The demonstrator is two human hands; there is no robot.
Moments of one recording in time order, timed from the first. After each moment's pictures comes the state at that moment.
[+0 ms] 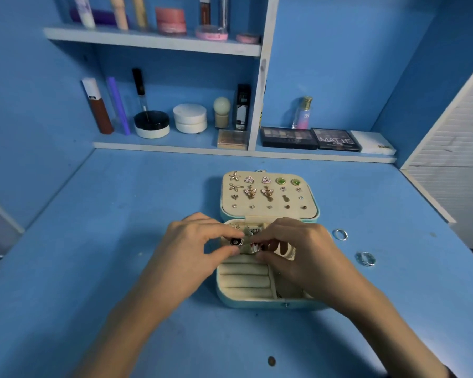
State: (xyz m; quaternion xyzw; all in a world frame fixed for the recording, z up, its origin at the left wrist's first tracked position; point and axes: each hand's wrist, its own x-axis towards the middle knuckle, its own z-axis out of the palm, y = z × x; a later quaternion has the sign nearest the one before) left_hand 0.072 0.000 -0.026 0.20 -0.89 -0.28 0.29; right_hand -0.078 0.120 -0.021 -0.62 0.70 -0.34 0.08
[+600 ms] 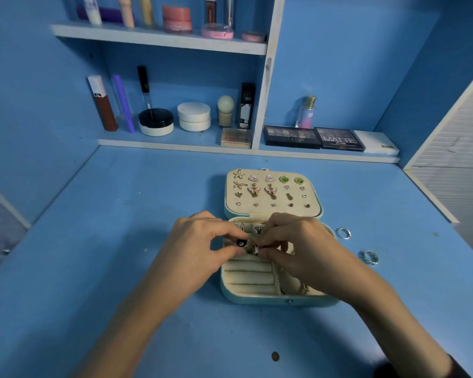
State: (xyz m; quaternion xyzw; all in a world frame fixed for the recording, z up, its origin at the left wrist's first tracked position) left_hand 0.074 0.001 -0.025 0.25 -0.88 -0.32 0.27; right_hand -0.078 0.114 -0.013 -0.64 0.71 -0.26 0.12
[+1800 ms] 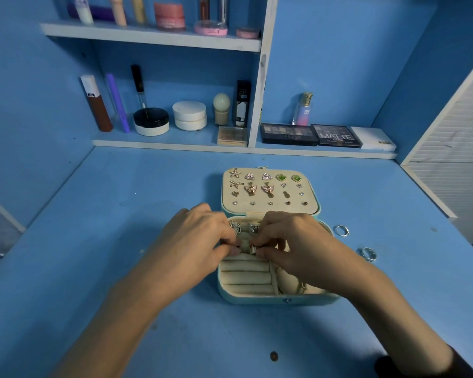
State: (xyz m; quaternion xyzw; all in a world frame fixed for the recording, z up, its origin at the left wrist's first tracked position) left_hand 0.067 -0.005 -0.007 0.20 -0.97 -0.14 0.08; right_hand -0.077 0.110 -0.007 -0.65 0.71 -0.23 0.14
